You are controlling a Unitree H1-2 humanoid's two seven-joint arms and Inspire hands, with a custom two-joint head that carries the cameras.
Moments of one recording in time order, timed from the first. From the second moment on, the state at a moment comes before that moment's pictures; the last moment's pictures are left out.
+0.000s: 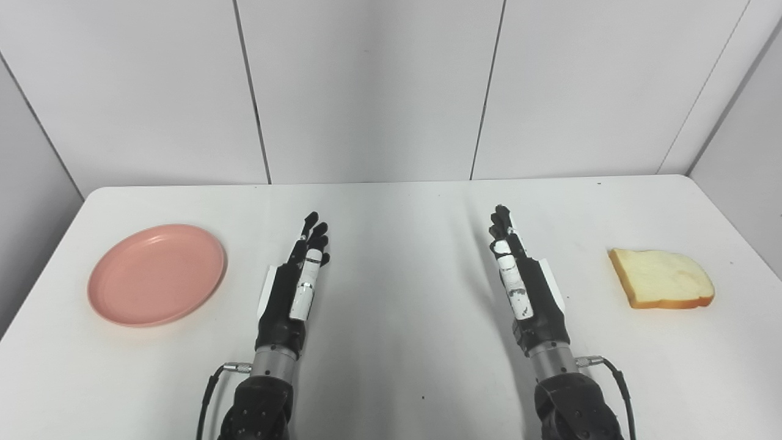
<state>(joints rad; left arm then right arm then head) -0.24 -0.11 -0.12 0.05 0.14 0.04 0.02 -0.16 -0.05 0.01 -0.15 -0.02 0.07 -0.01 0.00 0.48</state>
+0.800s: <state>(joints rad) -0.24 -0.12 -0.12 0.05 0.14 0.04 0.03 -0.16 -0.06 0.01 -0.15 -0.02 0.07 -0.01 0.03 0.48</state>
